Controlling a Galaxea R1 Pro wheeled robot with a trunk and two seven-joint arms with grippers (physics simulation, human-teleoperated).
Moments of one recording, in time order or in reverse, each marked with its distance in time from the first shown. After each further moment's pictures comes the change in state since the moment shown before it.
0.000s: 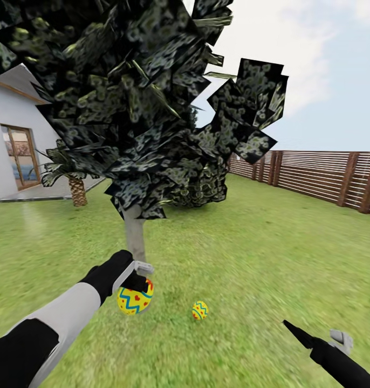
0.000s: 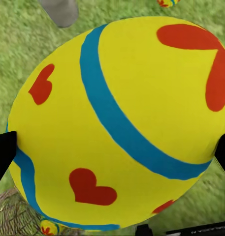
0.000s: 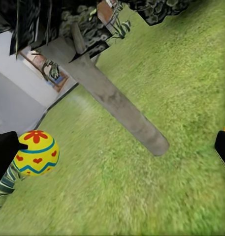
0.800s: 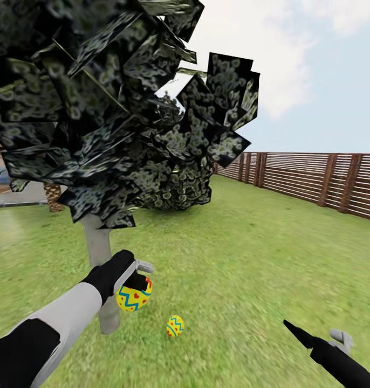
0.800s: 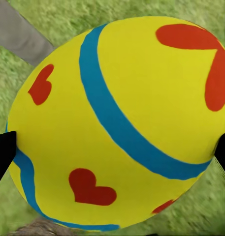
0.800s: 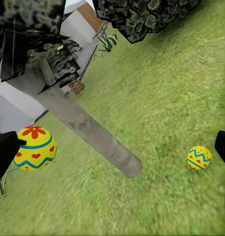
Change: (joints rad) left arm 0.000 -0.009 0.001 0.000 -0.006 -0.021 0.055; right arm -0.001 -0.009 0.005 -0.001 0.005 0.003 -0.001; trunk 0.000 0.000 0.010
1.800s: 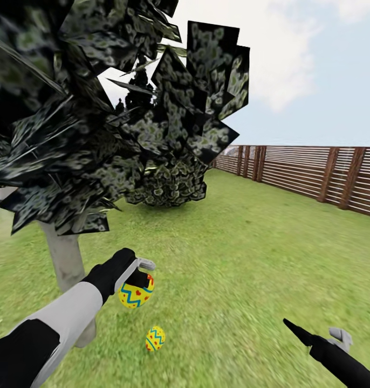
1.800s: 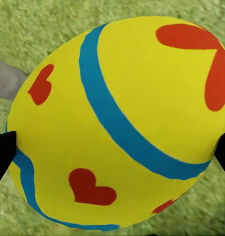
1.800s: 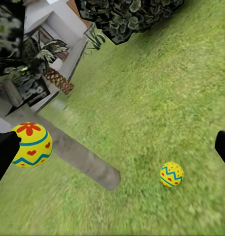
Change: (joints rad) left arm 0.000 -0.002 -0.001 -0.031 0.000 0.000 0.001; right arm -0.021 -0.009 0.001 0.027 0.010 0.002 -0.003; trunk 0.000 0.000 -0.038
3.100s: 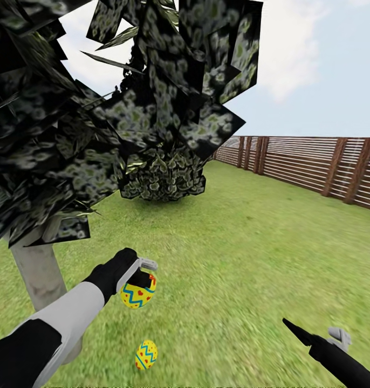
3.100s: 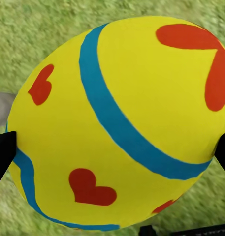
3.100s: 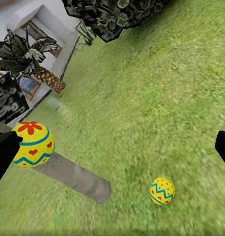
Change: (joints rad) left arm 0.000 -0.011 0.000 0.000 0.003 0.002 0.000; right arm -0.003 0.001 0.002 0.006 0.000 0.001 0.000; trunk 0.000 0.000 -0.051
